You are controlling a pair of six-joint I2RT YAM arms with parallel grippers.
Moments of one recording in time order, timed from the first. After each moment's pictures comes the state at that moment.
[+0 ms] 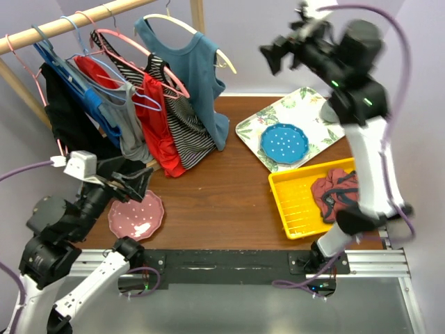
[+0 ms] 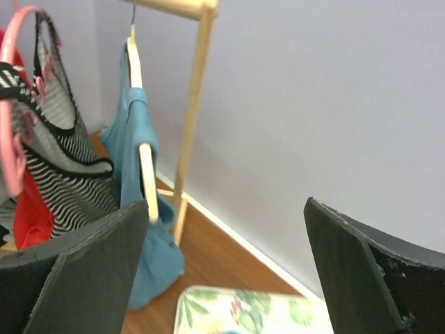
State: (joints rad) left arm -0.54 0.40 1.10 -0.64 -0.11 -0.23; right arm 0.38 1.63 2.33 -0.60 -0.27 -0.22
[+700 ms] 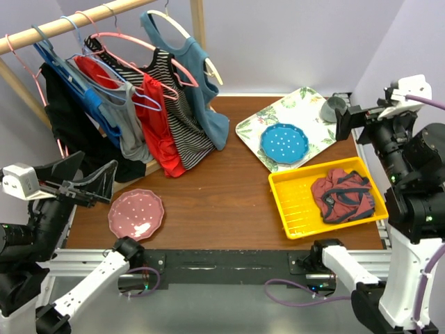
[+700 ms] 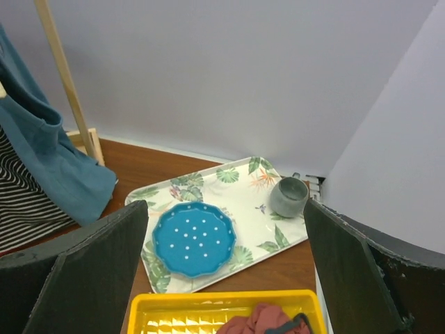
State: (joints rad) left arm -0.56 0.41 1.37 -0.69 -0.25 -0.17; right arm 0.05 0.93 1.75 -0.79 -0.06 -0.13
